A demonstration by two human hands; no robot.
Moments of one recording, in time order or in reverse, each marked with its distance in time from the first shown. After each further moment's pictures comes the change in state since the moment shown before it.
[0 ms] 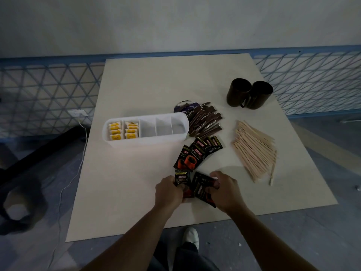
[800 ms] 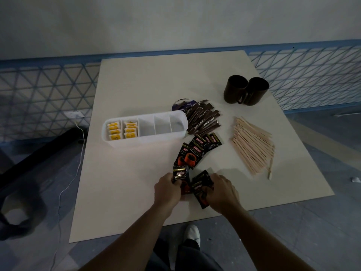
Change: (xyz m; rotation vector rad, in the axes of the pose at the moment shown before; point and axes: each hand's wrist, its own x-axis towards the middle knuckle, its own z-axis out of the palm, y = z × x) left_hand -0.006 -0.002 -0.007 0.013 0.004 0.029; right_hand -0.011 -0.006 0.016 -0.208 -0.008 0.000
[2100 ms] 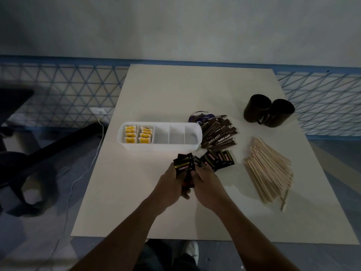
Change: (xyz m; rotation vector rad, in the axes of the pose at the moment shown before) left_hand 0.005 0.046 -0.038 -0.307 -0.199 0.226; right_hand 0.038 -0.074 -0.023 0.329 -0.155 -0.306
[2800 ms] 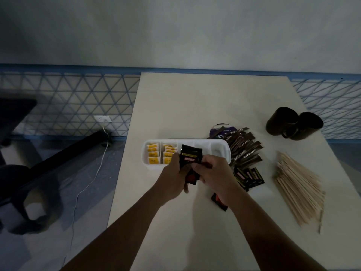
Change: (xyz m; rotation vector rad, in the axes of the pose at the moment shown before) left_hand 0.048 0.036 -0.103 0.085 -0.004 0.097; right_hand 0.072 -0.090 0.011 0.373 0.130 0.104
